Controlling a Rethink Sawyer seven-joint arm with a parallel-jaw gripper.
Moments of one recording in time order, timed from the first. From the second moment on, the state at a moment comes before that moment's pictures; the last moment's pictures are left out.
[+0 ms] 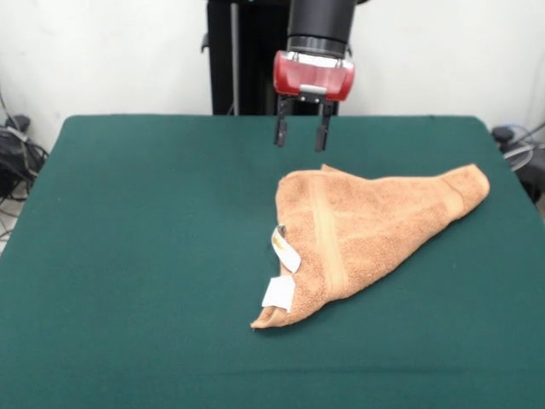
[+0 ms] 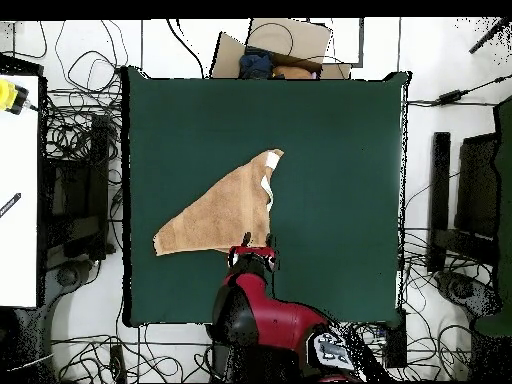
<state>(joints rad) -0.23 -0.63 -0.08 2.22 -0.16 -0.54 1.58</state>
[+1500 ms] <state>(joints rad) -0.15 -0.47 -0.21 2.22 -0.15 -0.61 1.58</state>
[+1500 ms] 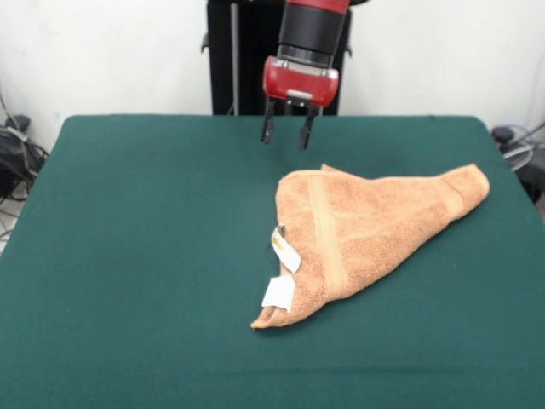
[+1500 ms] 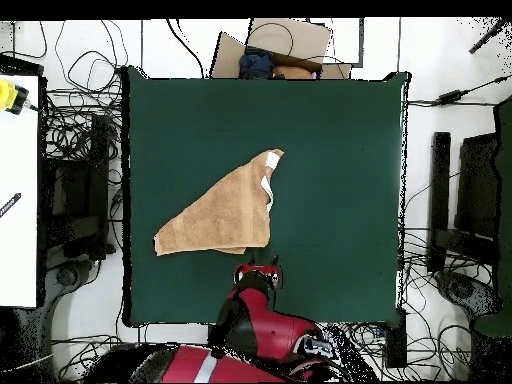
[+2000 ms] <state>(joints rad) -0.10 -0.37 -0.25 2.22 -0.15 -0.75 1.58</state>
